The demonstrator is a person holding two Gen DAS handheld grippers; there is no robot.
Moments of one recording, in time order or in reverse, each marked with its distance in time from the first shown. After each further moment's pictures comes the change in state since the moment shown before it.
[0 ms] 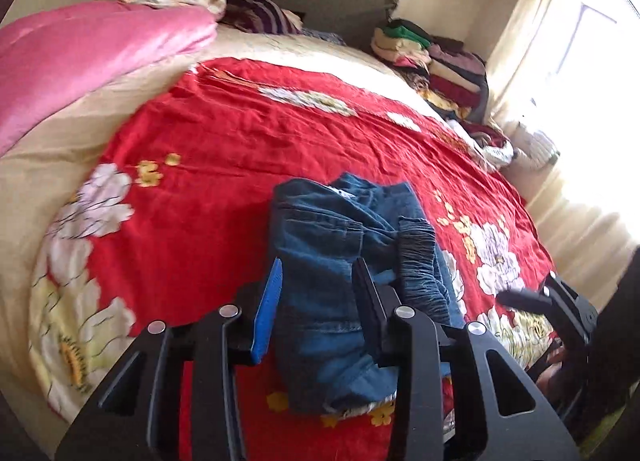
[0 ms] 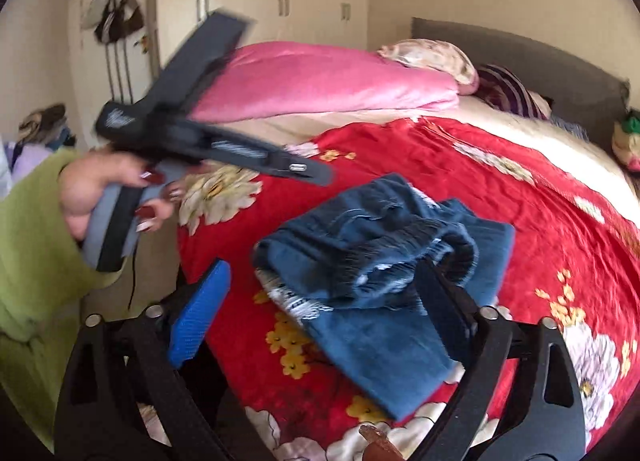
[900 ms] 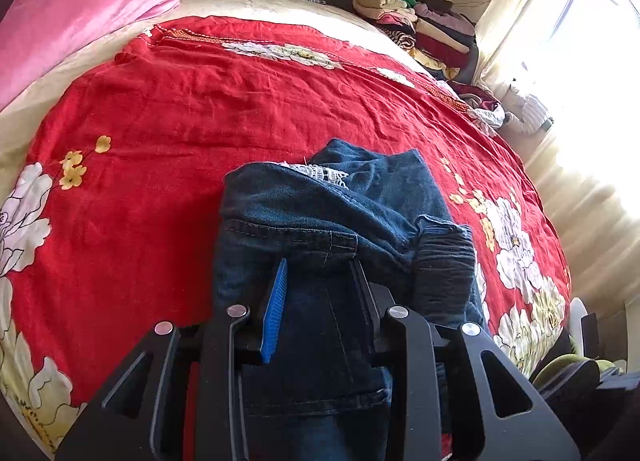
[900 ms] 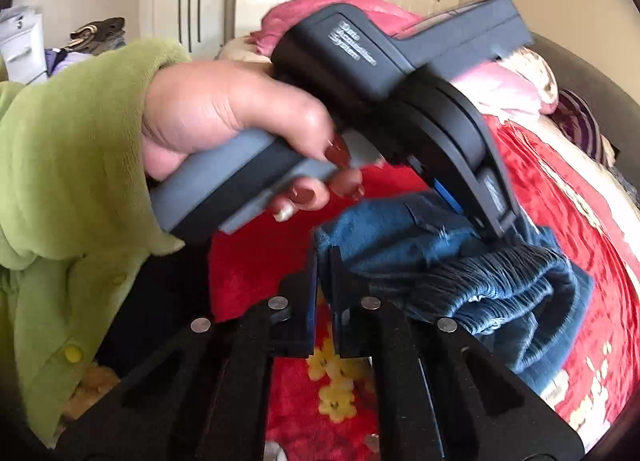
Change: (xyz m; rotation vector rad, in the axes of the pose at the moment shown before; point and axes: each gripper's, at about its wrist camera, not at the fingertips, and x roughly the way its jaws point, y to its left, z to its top) left arm 0.078 -0.004 0.013 0.037 0.141 -0.058; right arm 0.055 0.047 -0.009 -0.248 0.150 0.138
